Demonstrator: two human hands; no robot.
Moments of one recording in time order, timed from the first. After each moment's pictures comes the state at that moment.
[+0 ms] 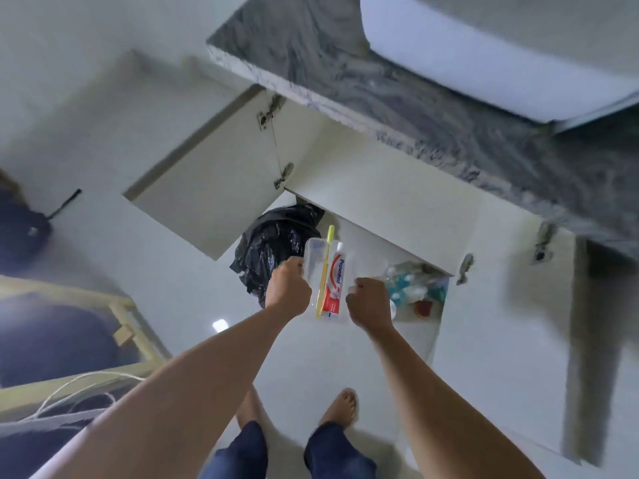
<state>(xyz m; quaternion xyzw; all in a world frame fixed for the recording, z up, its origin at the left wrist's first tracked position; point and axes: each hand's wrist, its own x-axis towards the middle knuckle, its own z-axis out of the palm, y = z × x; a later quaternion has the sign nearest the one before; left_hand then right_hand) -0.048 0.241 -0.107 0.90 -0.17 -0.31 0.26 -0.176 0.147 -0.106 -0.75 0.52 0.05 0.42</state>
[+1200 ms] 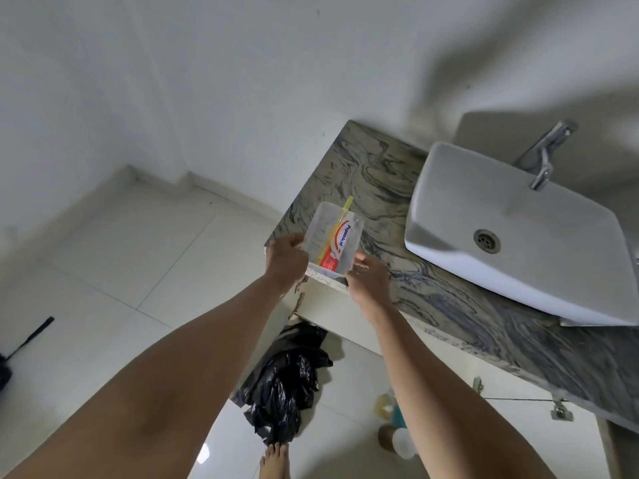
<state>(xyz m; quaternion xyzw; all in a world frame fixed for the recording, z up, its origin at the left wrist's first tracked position) 0.335 0.076 0.089 0.78 -0.18 -0.32 0.51 0.196 -0.009 0.076 -0.65 0.56 -0.17 0.49</state>
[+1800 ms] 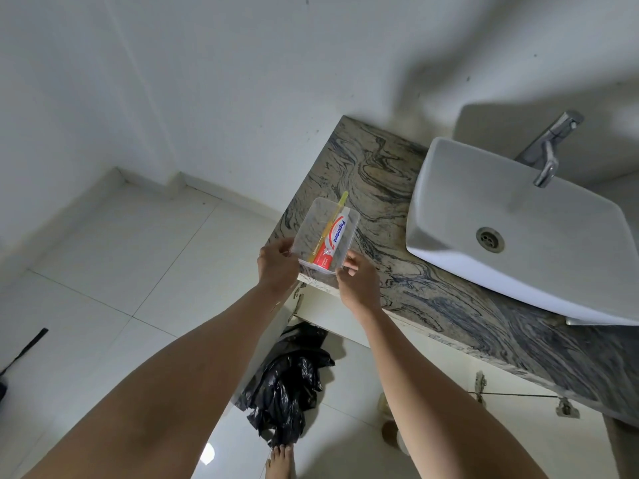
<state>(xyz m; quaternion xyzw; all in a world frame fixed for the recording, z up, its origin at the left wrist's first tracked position) 0.355 0.061 0.062 0.77 -0.14 -0.32 0.54 0.219 -0.015 0.064 -0.66 0.54 -0.18 0.49</state>
